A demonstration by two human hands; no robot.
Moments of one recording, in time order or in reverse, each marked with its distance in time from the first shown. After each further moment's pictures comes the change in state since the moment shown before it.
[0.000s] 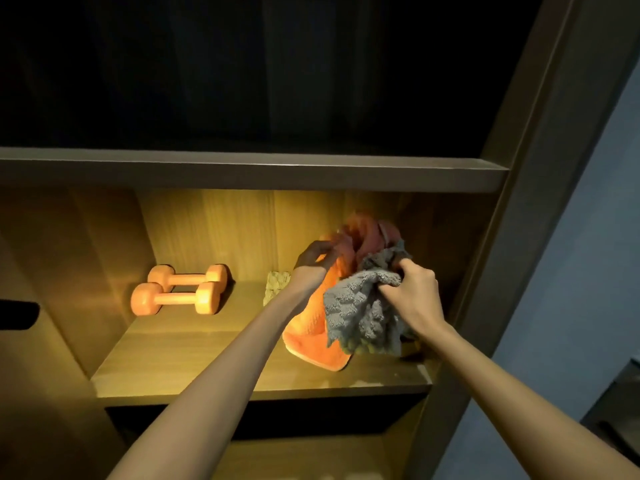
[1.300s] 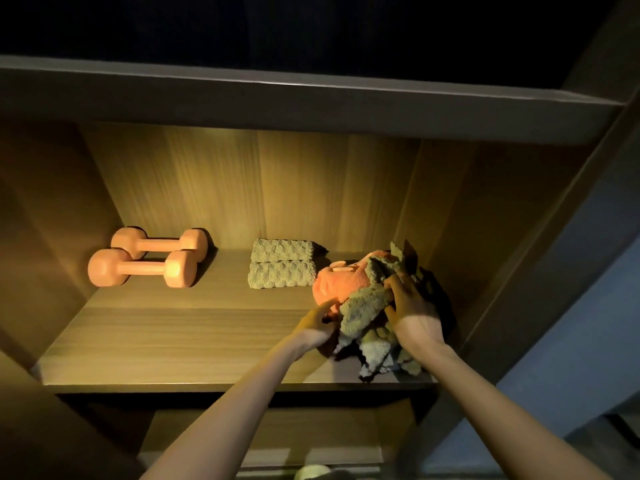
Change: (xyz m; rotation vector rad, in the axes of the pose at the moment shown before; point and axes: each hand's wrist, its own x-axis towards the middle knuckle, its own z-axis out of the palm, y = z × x) left_hand -0.002 -0.163 0.026 0.435 -0.276 -0.367; right_hand 0.008 0.097 0.090 -0.417 -0.375 0.062
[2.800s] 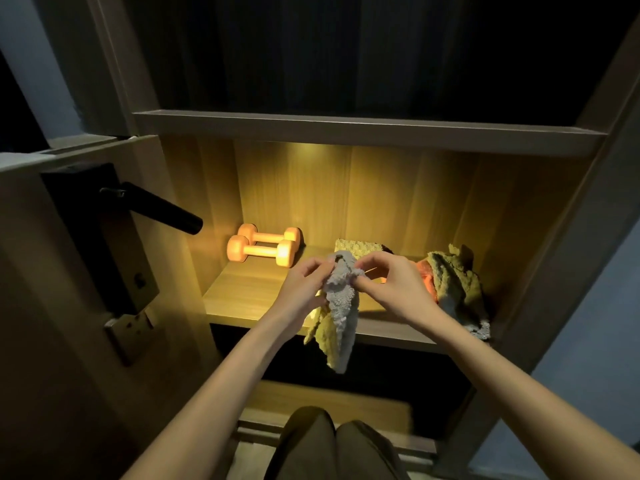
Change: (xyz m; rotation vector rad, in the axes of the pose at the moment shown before) left_hand -0.259 0.045 -0.118 -0.646 0.331 0.185; right_hand -0.161 -0.173 -0.089 0.757 0.038 -0.535
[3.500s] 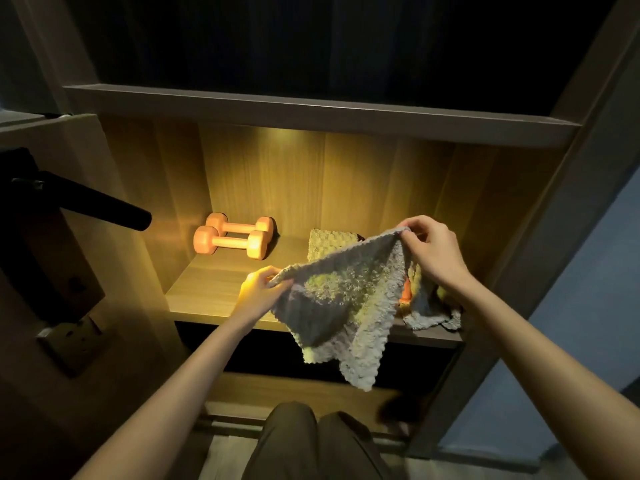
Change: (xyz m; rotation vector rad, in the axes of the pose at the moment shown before) left_hand 0.056 -0.060 -0.037 0.550 0.157 0.056; right_hand 0.030 0.053 -0.080 -0.176 0.239 0.133
